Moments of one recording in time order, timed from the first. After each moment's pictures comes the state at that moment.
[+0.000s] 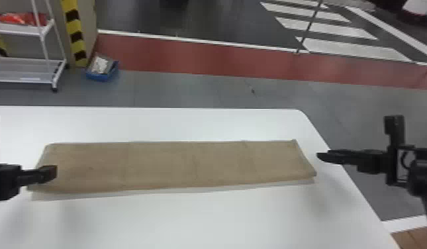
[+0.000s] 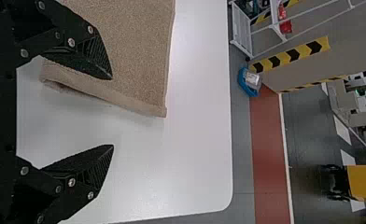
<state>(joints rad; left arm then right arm) 0.00 0.27 0.06 -2.04 0.28 1.21 0.03 -0.32 -0.56 -0.42 -1.12 0.12 0.63 1.11</state>
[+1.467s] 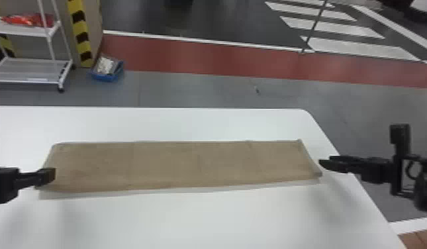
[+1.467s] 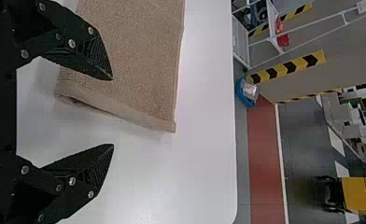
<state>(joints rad) 0.03 0.27 0.09 -2.06 0.28 1.21 0.02 -0.23 -0.54 -0.45 -1.15 0.08 0.56 1.12</state>
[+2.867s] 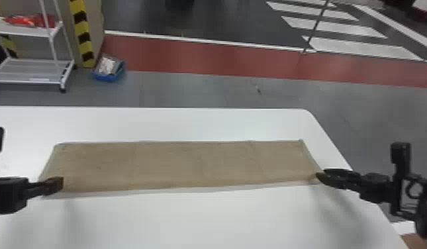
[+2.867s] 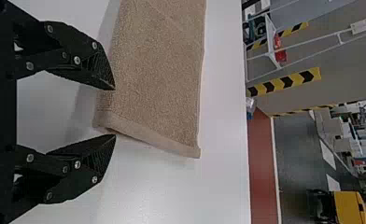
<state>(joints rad) 0.05 0.27 0.09 -2.04 0.28 1.20 -0.02 -0.09 -0.49 -0.49 -1.25 0.03 0.49 1.13</state>
